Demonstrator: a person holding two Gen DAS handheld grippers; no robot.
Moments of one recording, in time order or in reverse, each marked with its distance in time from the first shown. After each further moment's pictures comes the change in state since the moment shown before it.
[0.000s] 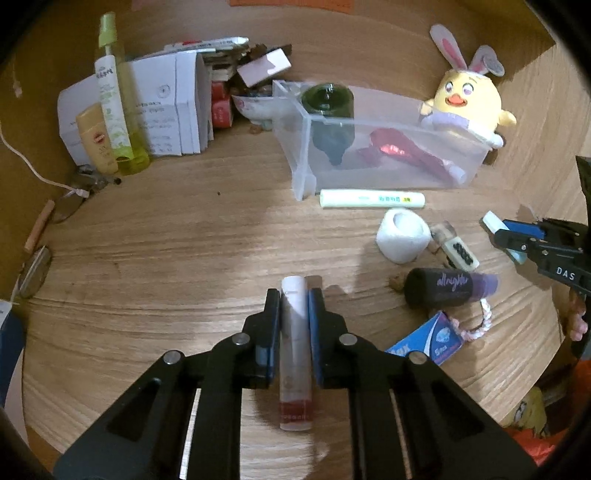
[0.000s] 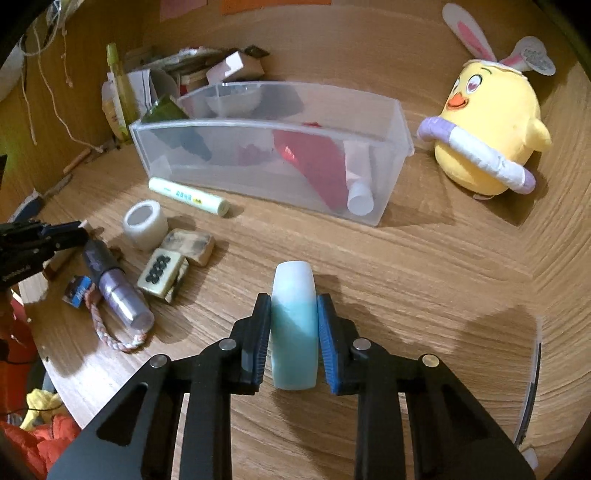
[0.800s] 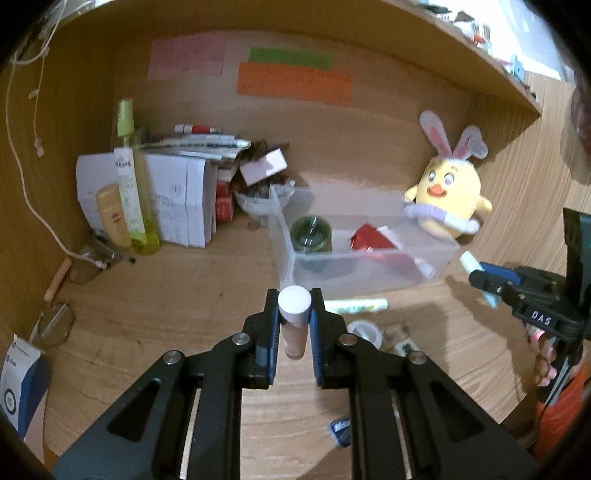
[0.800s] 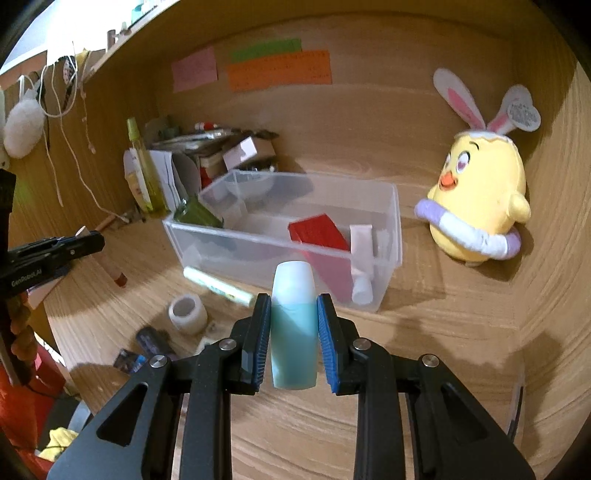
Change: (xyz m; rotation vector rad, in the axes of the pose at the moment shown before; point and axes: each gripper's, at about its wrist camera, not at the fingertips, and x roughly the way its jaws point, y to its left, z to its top) left arm -0.062 -0.005 0.053 -0.056 -0.243 -0.040; right arm -0.052 0.002 0.039 0.036 -0.222 0.054
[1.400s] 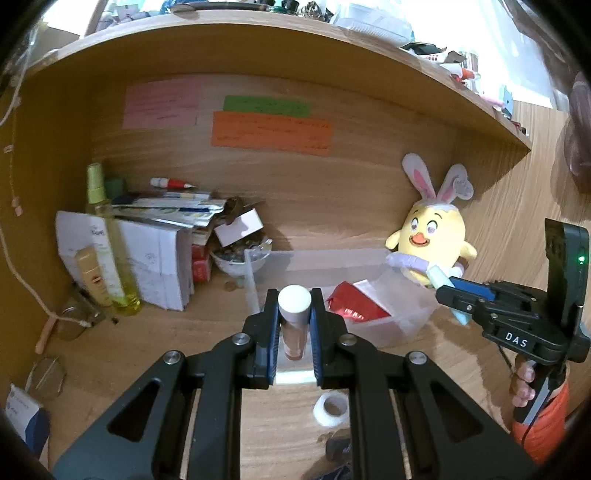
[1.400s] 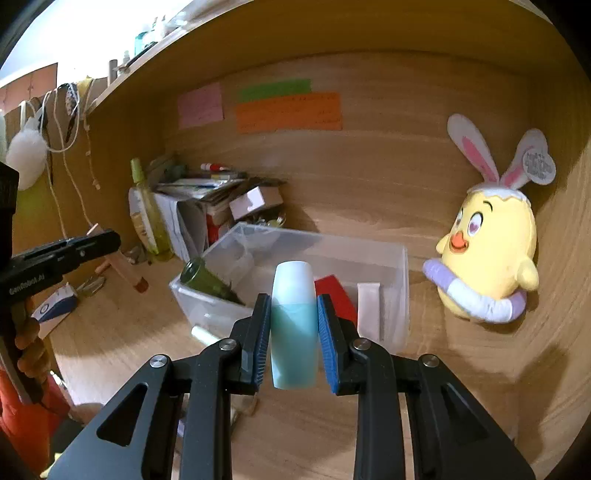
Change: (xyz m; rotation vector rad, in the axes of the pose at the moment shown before) left arm 0.006 -0.019 0.053 0.020 -0.112 -0.050; right arm 0.002 0.003 0.050 -0.014 -0.101 0.022
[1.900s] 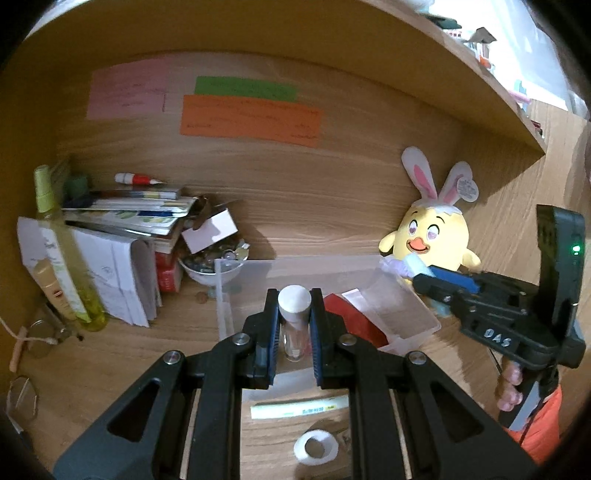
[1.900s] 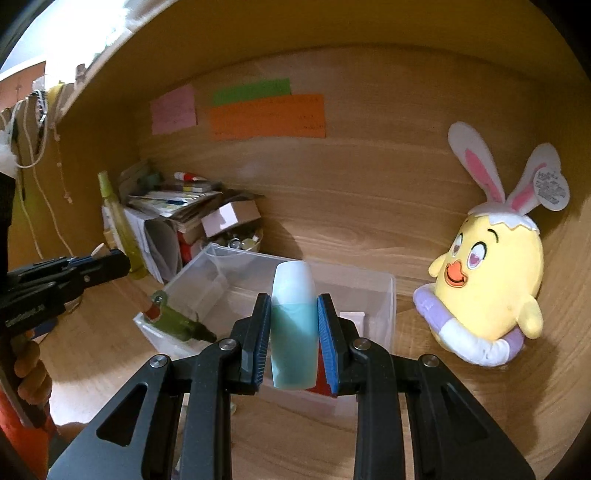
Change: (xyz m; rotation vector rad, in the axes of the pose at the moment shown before) left arm 0.056 -0.014 0.024 -0.011 0.055 -0.046; right arm 0.041 -0.018 0.036 0.004 0.021 -0.049
